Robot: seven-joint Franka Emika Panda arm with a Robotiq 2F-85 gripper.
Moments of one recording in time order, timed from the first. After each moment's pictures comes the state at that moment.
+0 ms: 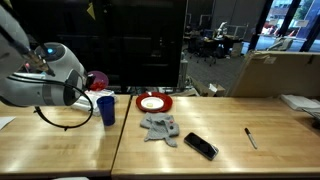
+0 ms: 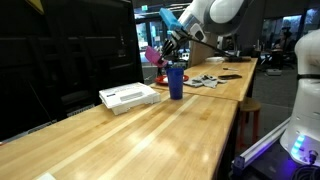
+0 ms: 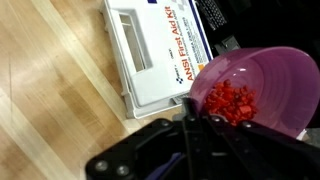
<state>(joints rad) 0.64 -0.42 -0.05 -2.77 0.06 3.17 2.25</state>
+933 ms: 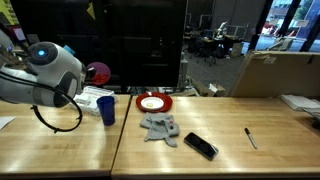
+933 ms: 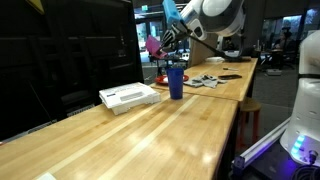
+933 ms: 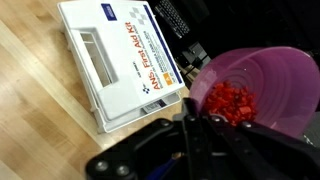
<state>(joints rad) 0.51 -0.43 0.14 -2.77 0.32 3.31 2.13</state>
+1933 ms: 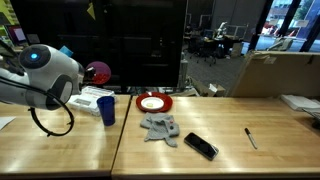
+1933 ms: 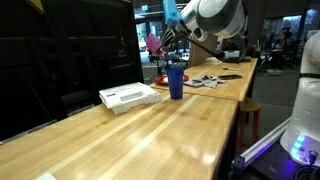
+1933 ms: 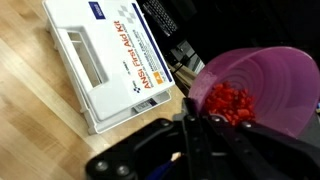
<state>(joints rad) 0.37 -0.43 0.33 -2.77 0.46 3.36 2.07</state>
